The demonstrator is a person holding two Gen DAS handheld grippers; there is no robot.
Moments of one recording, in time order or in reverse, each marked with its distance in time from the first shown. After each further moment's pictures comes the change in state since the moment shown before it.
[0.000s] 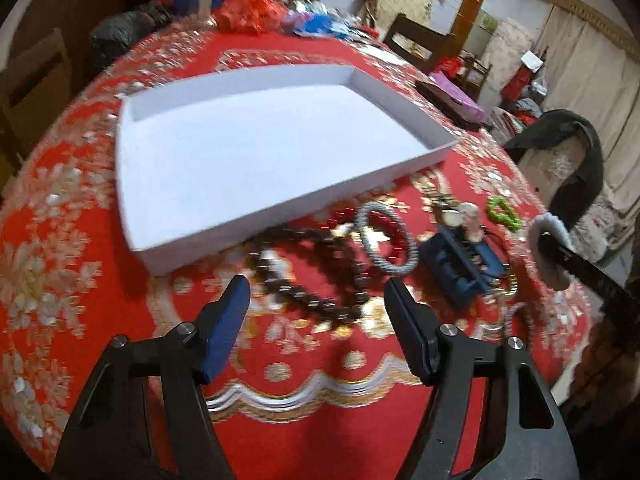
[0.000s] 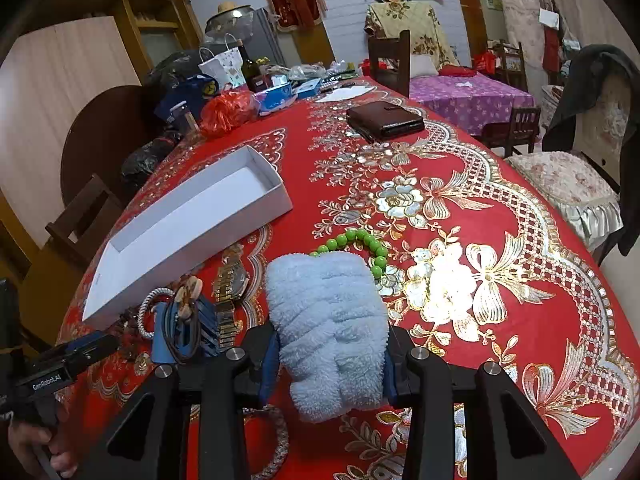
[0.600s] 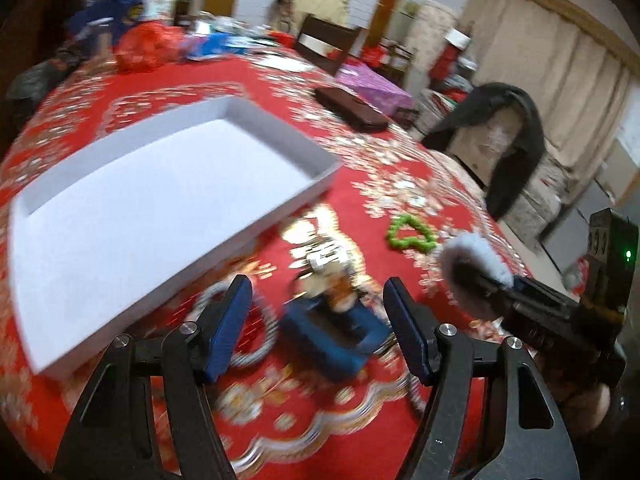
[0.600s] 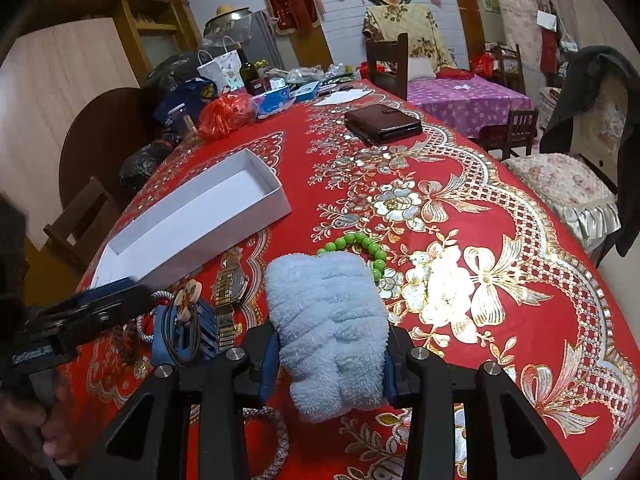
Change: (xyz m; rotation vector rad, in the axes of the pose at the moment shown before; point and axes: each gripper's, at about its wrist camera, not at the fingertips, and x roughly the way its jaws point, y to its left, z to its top) left arm 0.025 -0.090 0.049 0.209 0.000 -0.215; right arm 0.000 -0.001 -0.002 -0.003 -0.010 -0.014
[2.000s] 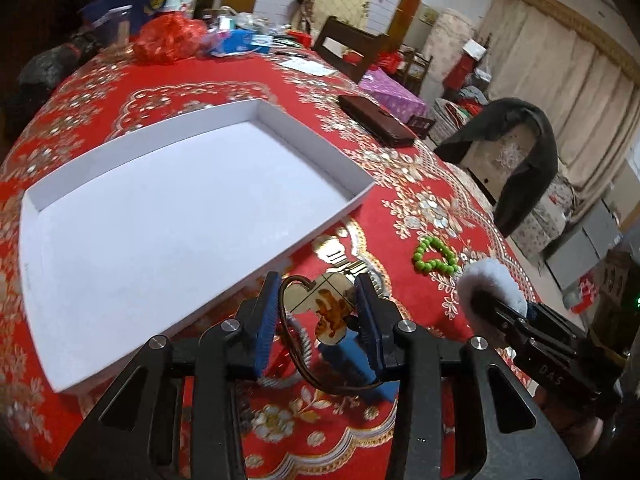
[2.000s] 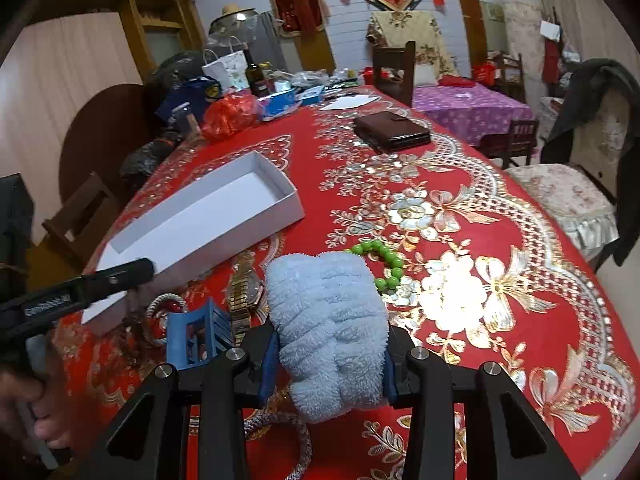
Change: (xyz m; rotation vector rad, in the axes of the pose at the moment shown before) left arm -0.011 0.035 0.008 -0.102 -0.033 0.053; right arm -0.003 0.021 0.003 -0.024 -0.012 -0.038
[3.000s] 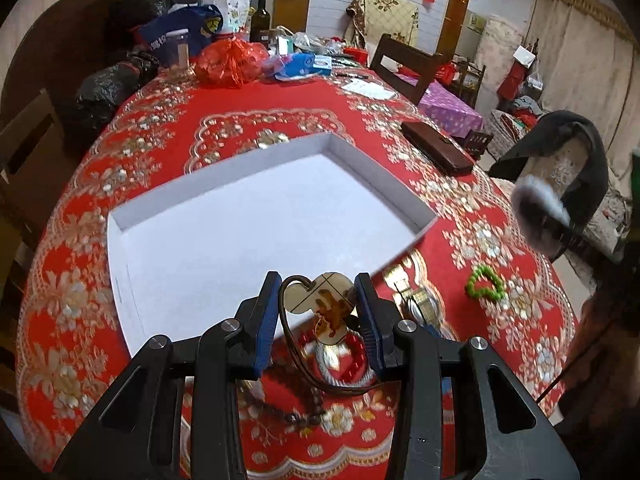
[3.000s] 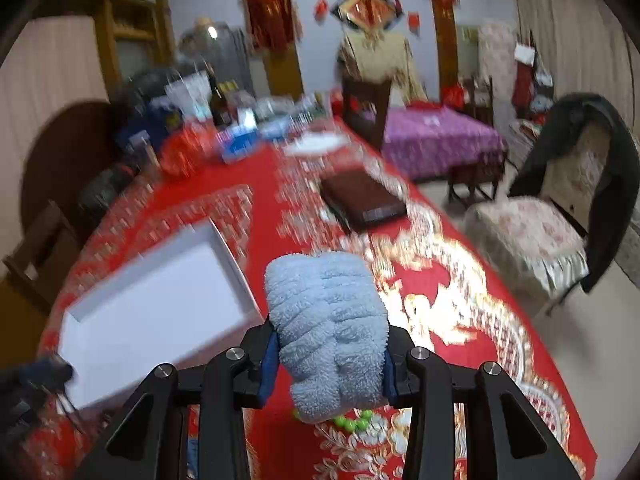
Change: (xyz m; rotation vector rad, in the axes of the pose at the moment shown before) left arm -0.034 0.011 0.023 -0.014 -0.050 0.244; right arm 0.033 0.000 0.100 0.013 -0.041 -0.145
